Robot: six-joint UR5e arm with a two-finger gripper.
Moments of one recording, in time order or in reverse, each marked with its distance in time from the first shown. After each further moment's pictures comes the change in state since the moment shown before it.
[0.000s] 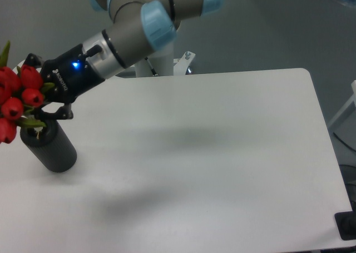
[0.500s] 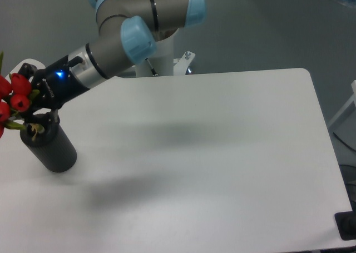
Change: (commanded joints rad) arm -0.080 0.002 -0.115 0.000 0.025 0.181
